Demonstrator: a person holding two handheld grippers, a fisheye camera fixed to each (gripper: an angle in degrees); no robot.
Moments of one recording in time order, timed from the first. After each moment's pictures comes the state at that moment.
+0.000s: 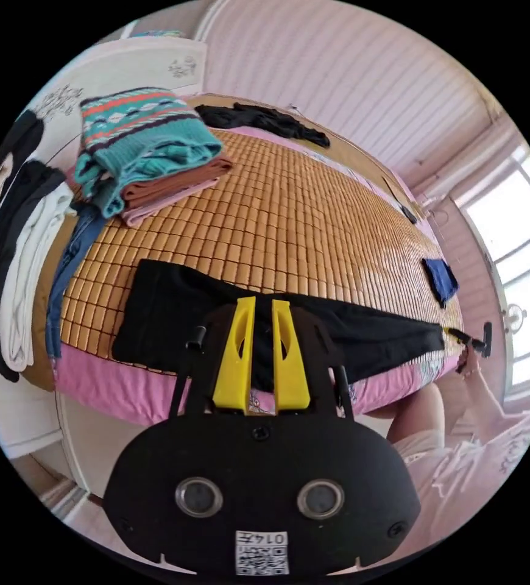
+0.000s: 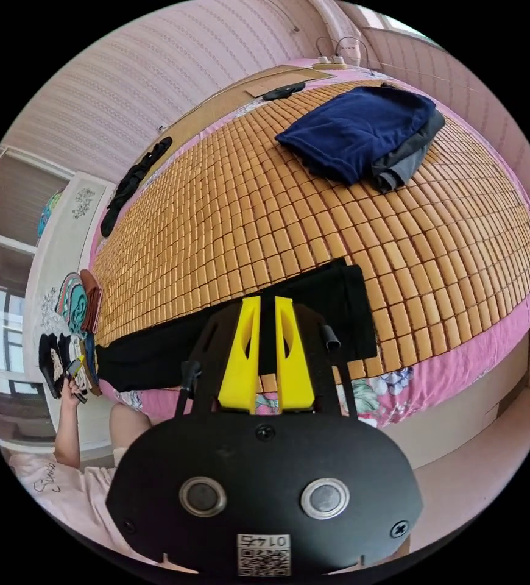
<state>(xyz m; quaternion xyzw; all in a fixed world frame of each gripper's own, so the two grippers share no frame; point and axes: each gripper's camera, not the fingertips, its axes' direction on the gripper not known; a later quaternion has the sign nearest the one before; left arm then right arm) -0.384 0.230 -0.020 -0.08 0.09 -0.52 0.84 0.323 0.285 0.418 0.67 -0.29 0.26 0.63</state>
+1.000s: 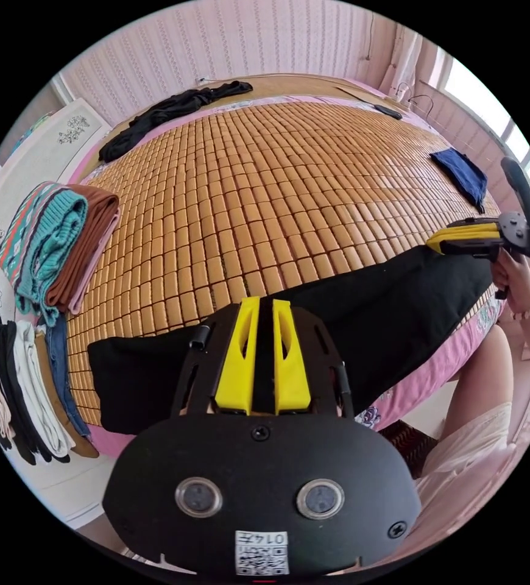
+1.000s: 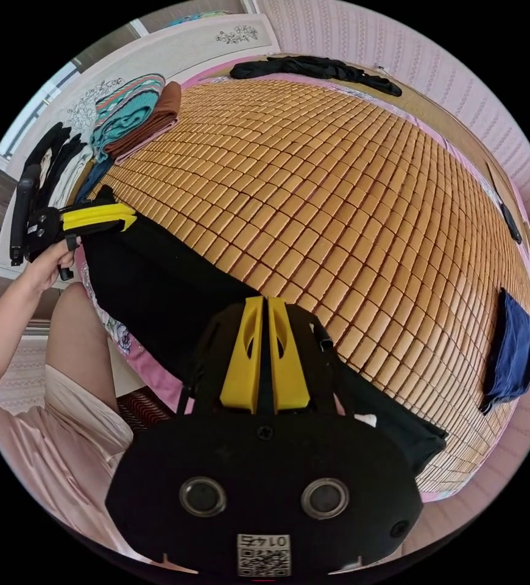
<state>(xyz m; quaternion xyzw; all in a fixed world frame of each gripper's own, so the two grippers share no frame) -0.319 -0.053 0.107 -0.19 0.04 -0.33 0.92 0.139 0.189 0.173 0.63 -0.04 0.04 0.78</state>
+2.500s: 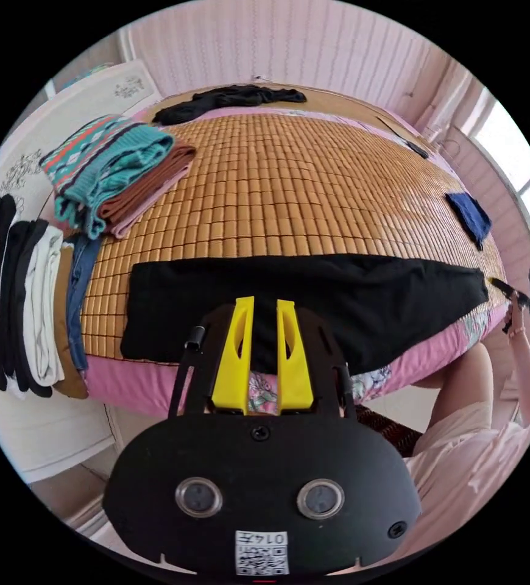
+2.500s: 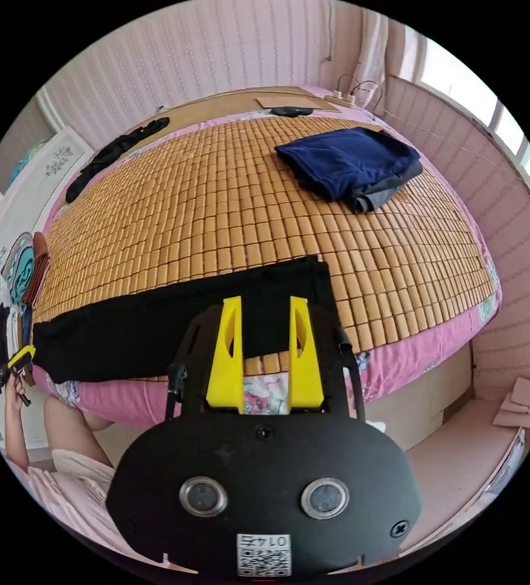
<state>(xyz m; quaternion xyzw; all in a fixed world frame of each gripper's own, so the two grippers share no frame) -0.333 0.091 -0.012 -0.18 0.03 -0.43 0.89 0.243 0.329 0.413 0.63 -0.18 0.40 0.65</state>
